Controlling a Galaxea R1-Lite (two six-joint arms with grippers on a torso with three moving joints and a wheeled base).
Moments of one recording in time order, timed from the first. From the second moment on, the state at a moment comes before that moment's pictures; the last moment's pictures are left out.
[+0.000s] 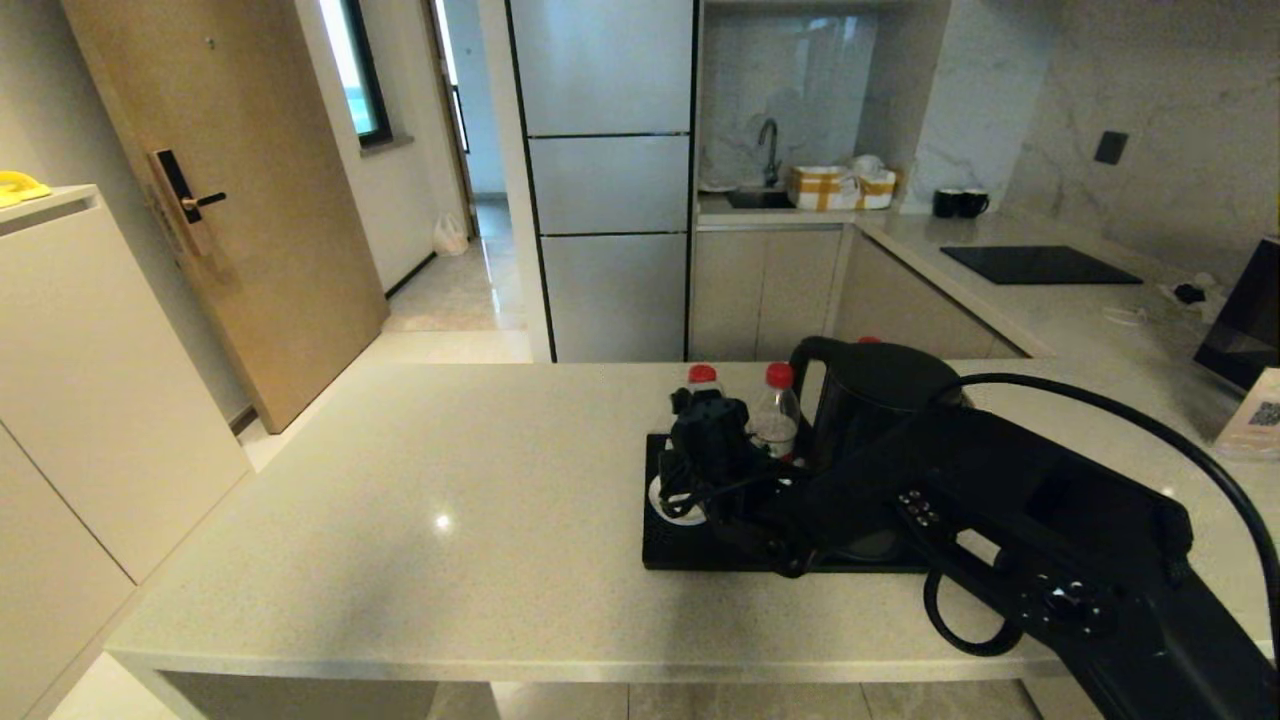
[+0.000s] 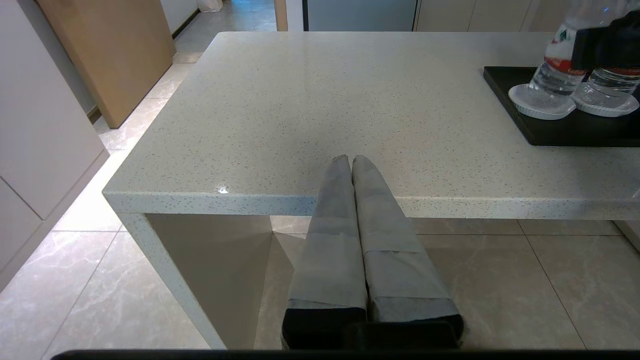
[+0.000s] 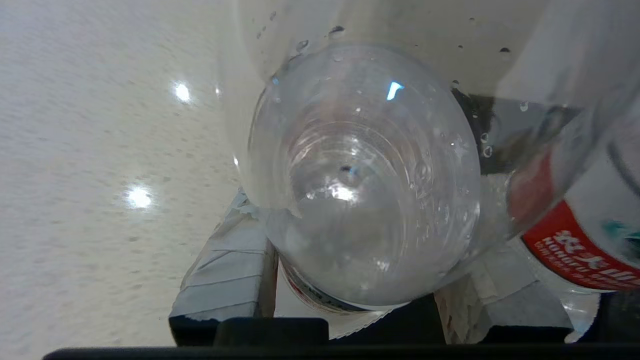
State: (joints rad) left arm 0.00 0.00 0.00 0.04 0.00 0.01; right arm 0.64 2.56 -1.54 -0.60 -0.48 0.16
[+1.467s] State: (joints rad) left arm 0.00 0.00 0.00 0.04 0.00 0.01; right arm 0.64 2.58 -1.53 -0.61 -0.48 0.16
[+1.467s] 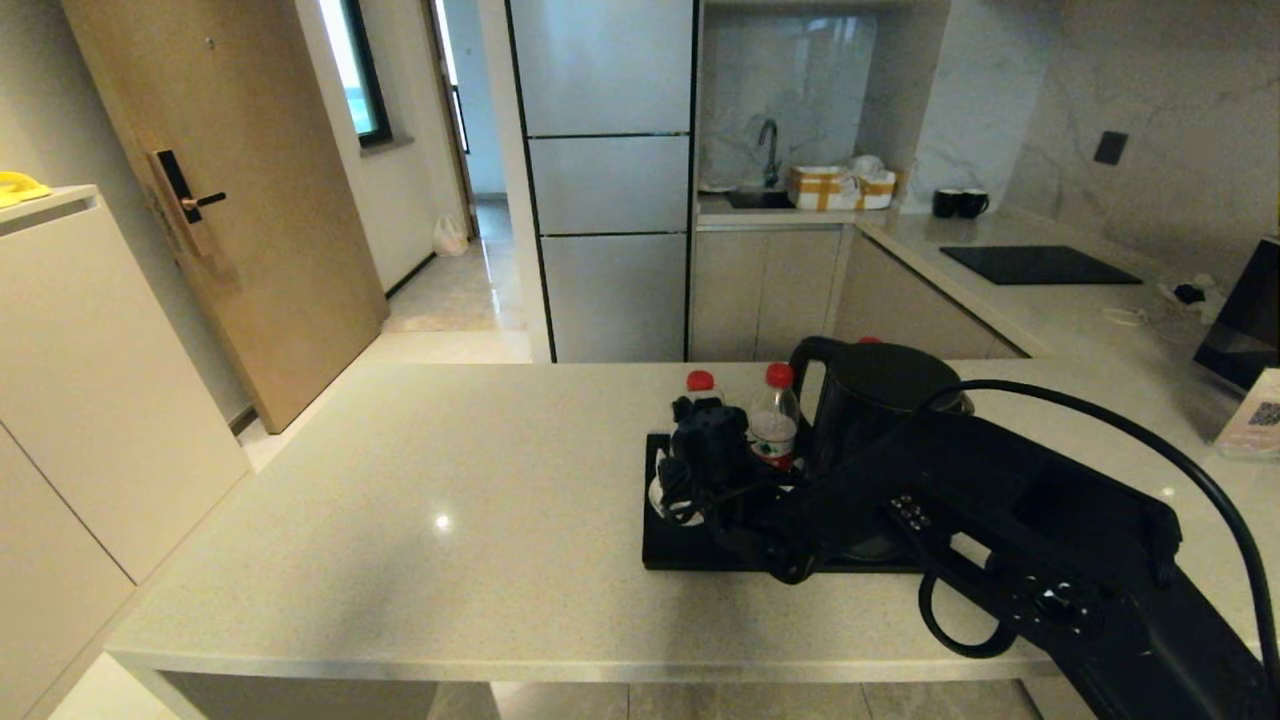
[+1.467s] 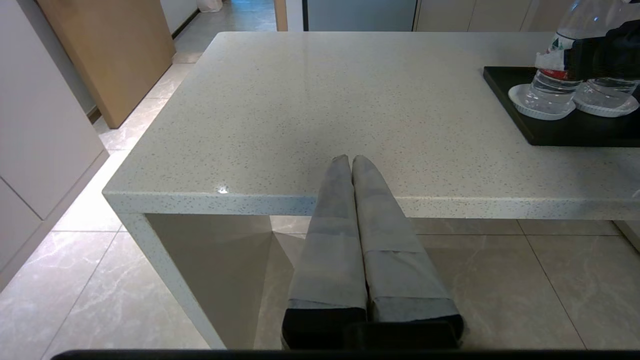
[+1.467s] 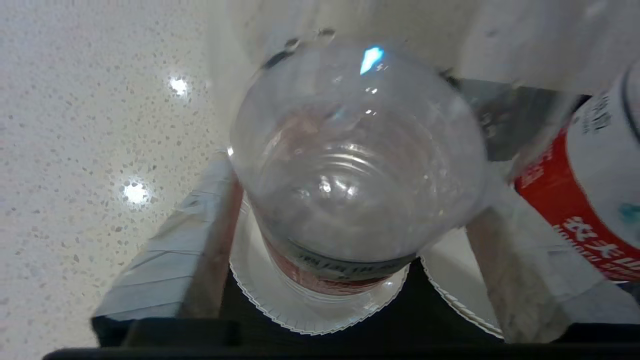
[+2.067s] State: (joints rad) left arm 0.00 0.00 0.00 0.04 0.00 0.01; right arm 0.70 2.40 -1.29 -0.62 -0.46 0.18
